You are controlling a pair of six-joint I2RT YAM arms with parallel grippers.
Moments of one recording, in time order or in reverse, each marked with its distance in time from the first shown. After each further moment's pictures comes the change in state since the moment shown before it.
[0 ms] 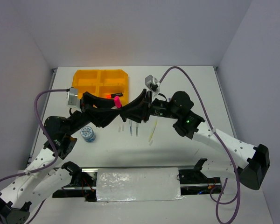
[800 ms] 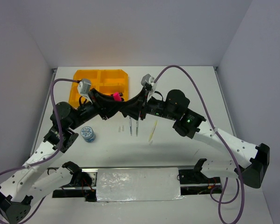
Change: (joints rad) left arm -0.010 0.108 0.169 -0.369 -0.098 0.085; right arm 0.056 0.008 0.088 -0.234 0.231 -0.177
